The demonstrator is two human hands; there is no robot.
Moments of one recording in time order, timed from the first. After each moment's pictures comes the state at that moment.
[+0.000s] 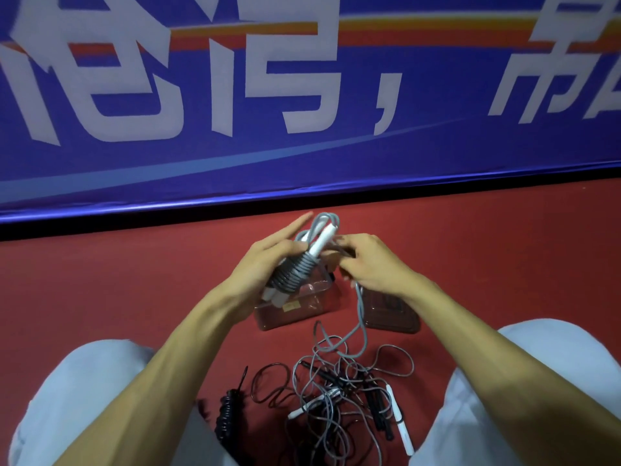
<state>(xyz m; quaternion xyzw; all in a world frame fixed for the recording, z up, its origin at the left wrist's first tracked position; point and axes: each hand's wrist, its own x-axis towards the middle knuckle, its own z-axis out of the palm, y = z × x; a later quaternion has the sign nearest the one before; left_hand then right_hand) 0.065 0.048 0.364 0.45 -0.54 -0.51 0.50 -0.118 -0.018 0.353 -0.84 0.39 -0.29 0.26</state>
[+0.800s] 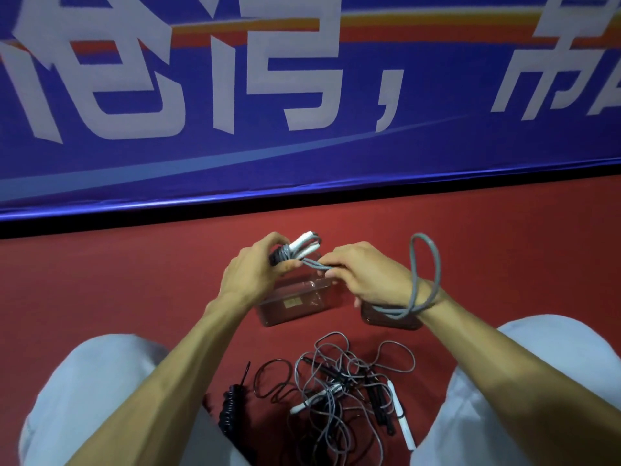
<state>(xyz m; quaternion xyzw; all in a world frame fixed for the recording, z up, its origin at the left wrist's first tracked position) 0.084 0.031 0.338 0.70 -0.64 -0.13 0.29 -0.116 -0.003 0.356 -0.91 0.35 -0.15 0.15</state>
